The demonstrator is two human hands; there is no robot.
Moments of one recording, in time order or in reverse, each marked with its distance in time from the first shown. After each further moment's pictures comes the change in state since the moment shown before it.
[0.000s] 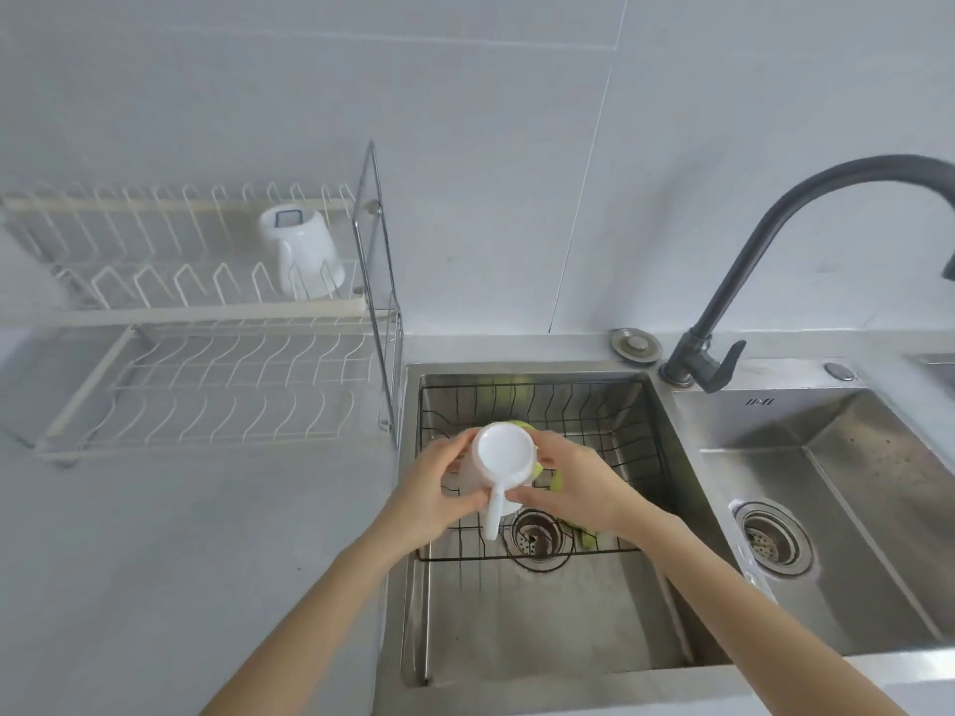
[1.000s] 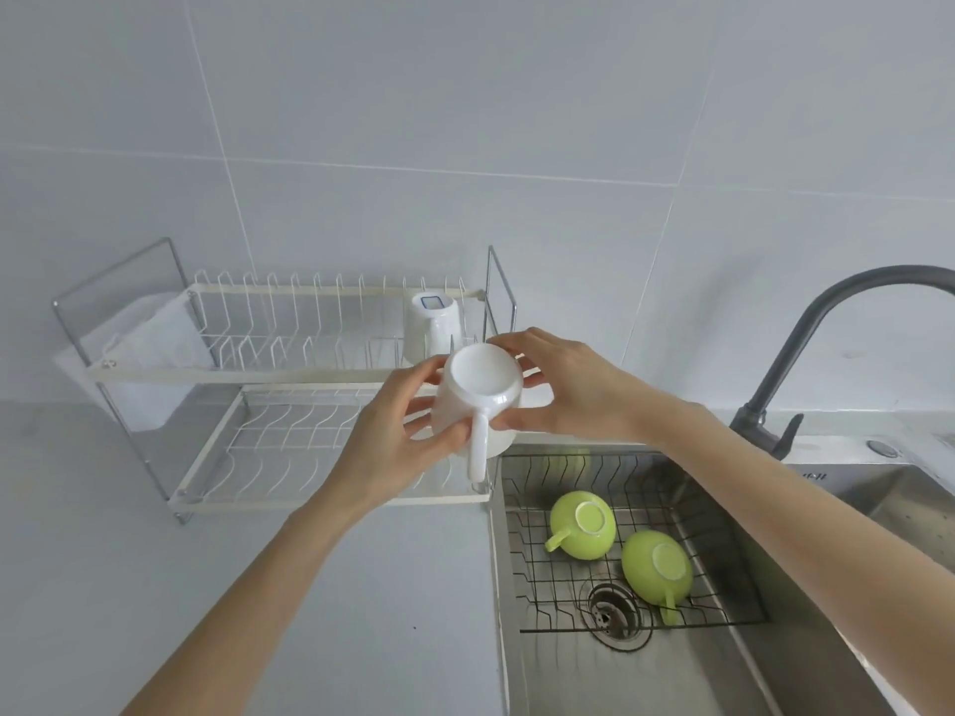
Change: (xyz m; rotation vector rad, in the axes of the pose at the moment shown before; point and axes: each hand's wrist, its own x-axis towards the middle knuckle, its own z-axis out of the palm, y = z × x) left_hand -0.057 0.021 -0.176 -0.156 0.297 0.366; right_hand 0.030 -0.214 -0.028 -0.292 0.143 -0.387
